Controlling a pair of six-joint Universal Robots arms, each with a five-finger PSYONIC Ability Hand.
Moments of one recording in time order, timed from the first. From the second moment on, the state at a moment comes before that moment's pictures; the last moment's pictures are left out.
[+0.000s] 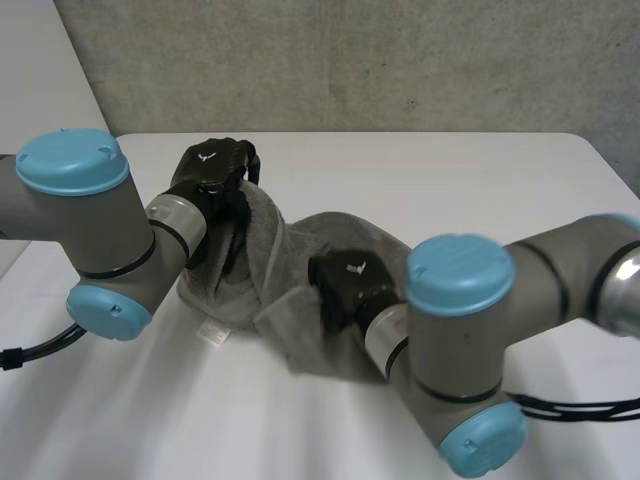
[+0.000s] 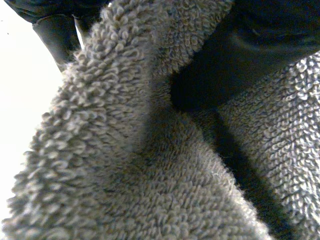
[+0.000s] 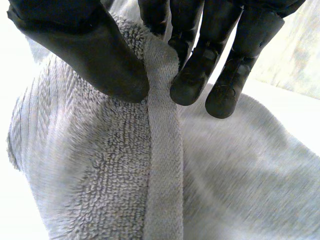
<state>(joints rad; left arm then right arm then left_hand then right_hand) 4.28 -2.12 -1.29 3.34 -1.48 3.11 2.33 -0.97 1.38 -0.10 1.57 3.19 1.58 1.59 1.60 1.58 1.60 1.34 1.32 1.33 1.34 1.17</state>
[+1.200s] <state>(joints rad) 4.24 -2.09 -0.98 3.70 -1.51 3.64 1.96 -1.10 1.10 -0.74 1.42 2.47 1.58 1.59 1.59 1.58 1.60 1.34 1.32 1.35 1.34 1.17</state>
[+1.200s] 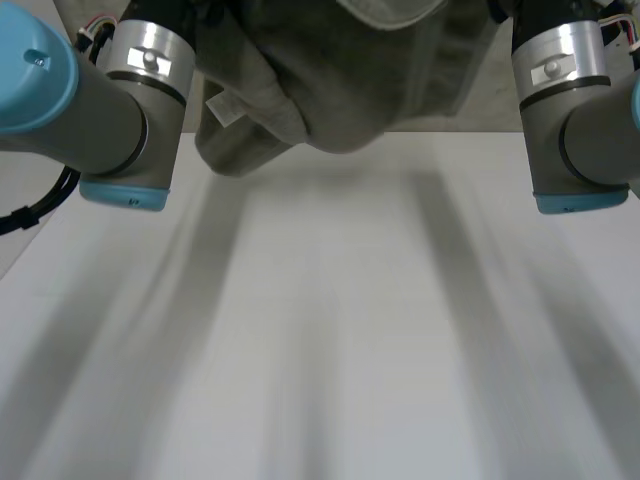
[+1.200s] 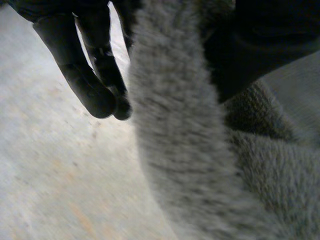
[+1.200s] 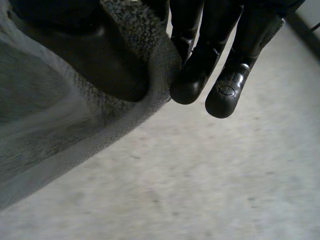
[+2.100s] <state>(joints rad) 4.16 -2.11 -1.59 3.48 -1.45 3.87 1.63 -1.19 1.58 -0.18 1.36 2.60 0.90 0.90 0.89 0.91 0.92 1.34 1.34 1.35 1.34 1.17</state>
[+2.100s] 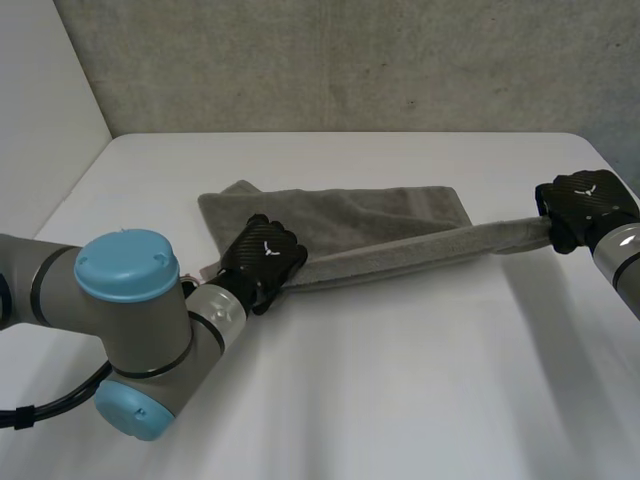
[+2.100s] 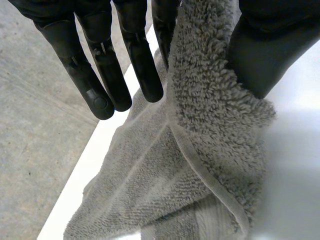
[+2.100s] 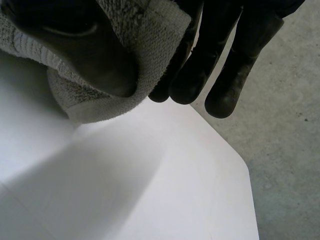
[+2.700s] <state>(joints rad) 4.25 -1.92 -1.64 3.59 -1.50 3.75 1.61 -1.18 1.58 -0.20 1.39 2.60 1.43 1.40 1.40 1.40 1.41 1.36 1.34 1.35 1.34 1.18</state>
